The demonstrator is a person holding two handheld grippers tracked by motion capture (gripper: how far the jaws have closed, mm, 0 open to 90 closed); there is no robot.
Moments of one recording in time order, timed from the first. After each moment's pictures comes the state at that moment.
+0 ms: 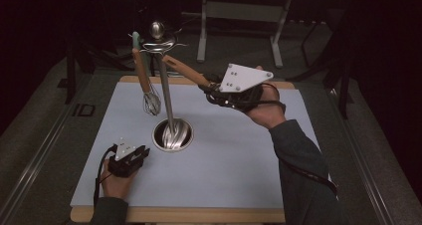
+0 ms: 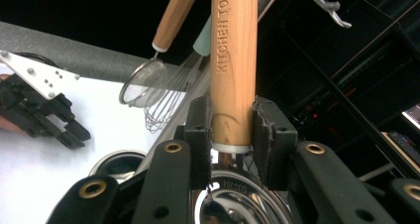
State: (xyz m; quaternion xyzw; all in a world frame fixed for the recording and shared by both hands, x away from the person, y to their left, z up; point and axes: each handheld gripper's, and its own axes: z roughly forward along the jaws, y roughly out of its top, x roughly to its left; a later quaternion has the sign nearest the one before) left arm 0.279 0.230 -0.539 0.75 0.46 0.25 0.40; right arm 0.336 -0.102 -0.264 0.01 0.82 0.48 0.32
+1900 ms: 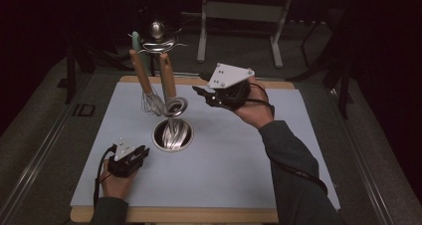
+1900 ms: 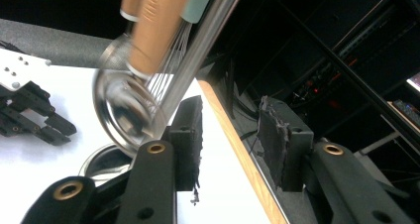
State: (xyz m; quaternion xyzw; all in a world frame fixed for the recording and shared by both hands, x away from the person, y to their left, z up) left arm 0.278 0.231 -0.539 0.75 0.46 0.25 0.41; right arm 0.358 -0.084 -0.287 0.05 0.83 0.46 0.31
